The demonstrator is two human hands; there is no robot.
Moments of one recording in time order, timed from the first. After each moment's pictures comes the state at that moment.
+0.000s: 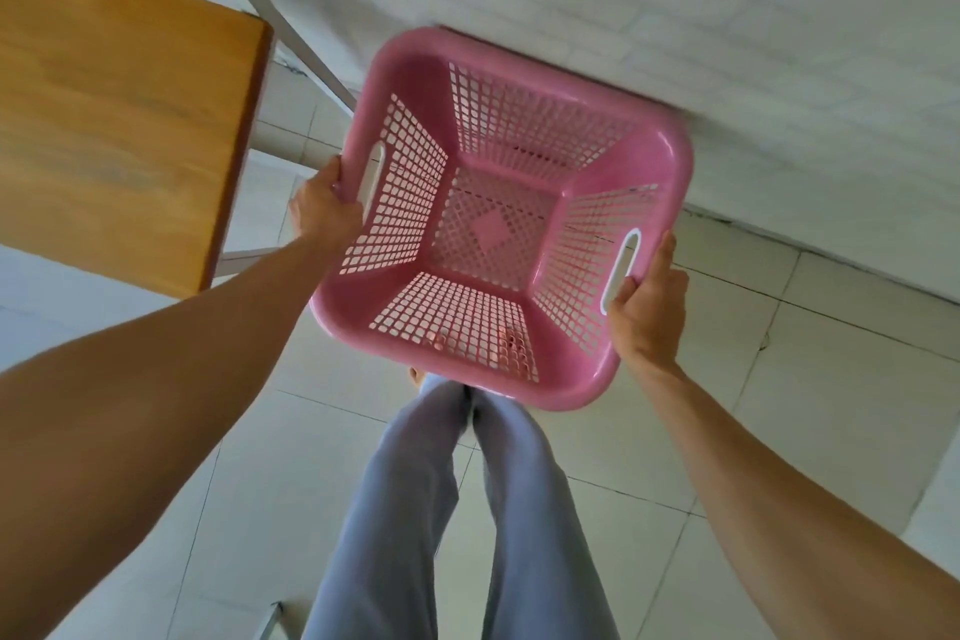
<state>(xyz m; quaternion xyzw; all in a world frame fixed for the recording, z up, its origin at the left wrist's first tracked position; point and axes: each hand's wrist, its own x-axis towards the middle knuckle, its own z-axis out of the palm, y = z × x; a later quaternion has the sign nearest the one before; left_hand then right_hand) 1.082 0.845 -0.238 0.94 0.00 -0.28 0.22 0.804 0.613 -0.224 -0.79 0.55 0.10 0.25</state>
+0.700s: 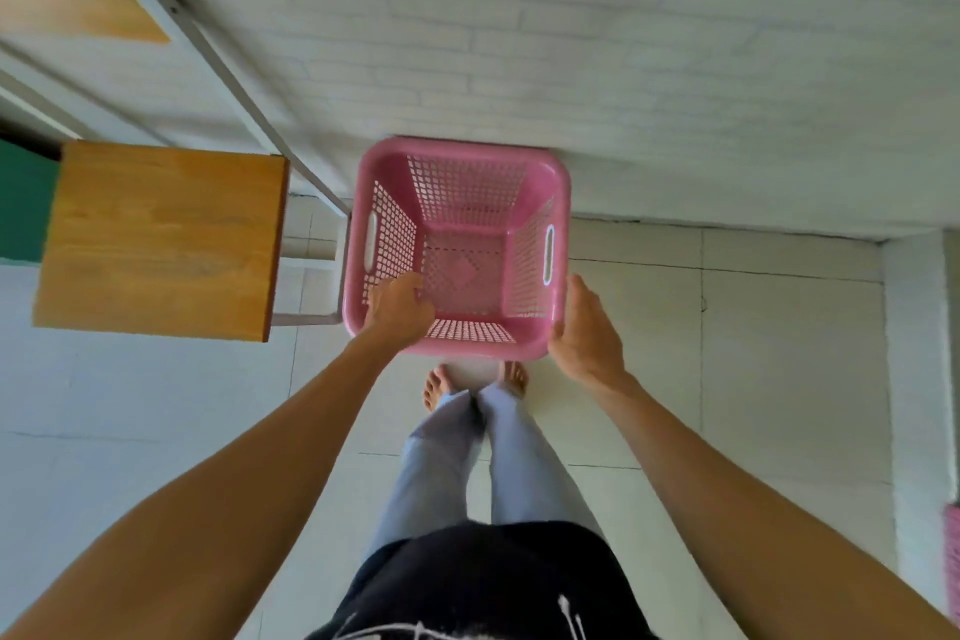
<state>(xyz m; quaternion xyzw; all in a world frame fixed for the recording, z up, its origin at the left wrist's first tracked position) 0.940 0.842 -0.044 0.88 -0.23 -0.38 0.14 0.732 0.701 -0.041 -0.80 0.50 0.11 0.32</state>
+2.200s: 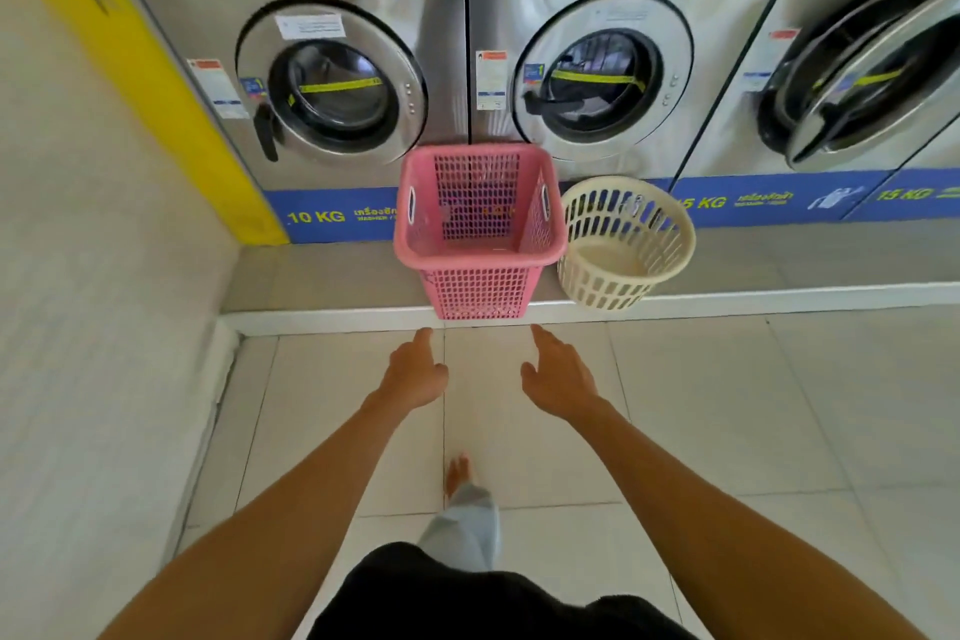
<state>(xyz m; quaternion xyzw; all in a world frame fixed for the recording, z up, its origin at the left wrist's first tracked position) 0.044 0.568 0.104 0.40 -0.83 -0.37 -0.12 -0.071 0.740 0.105 -0.27 0.91 -0.18 0.25</state>
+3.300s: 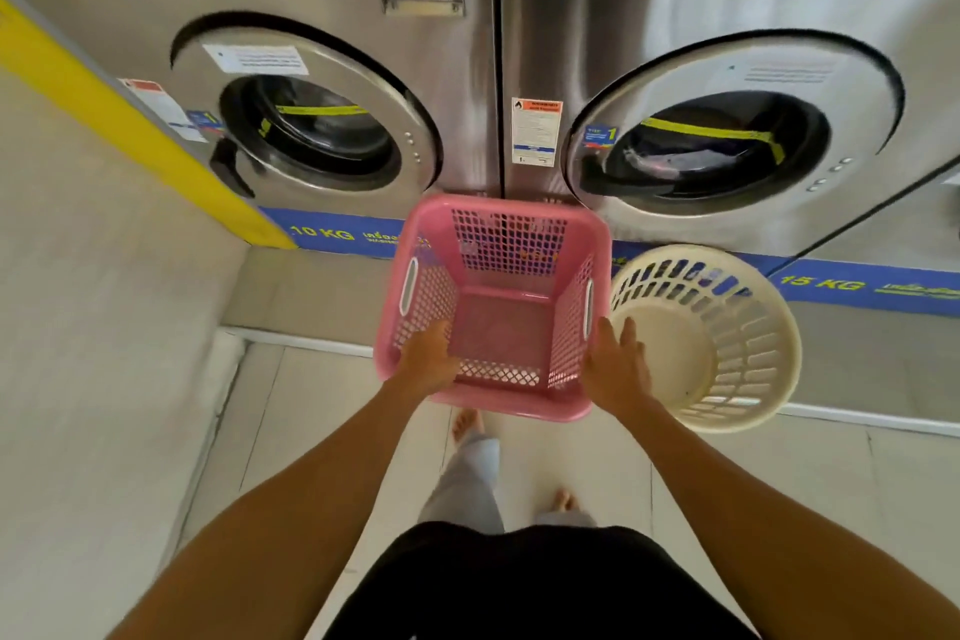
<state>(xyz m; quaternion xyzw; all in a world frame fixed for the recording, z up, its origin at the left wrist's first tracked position) -0.278 0.371 0.062 0.49 -0.78 -0.38 -0.12 -0.450 0.555 0.040 -0.22 0.92 -0.10 0.30</state>
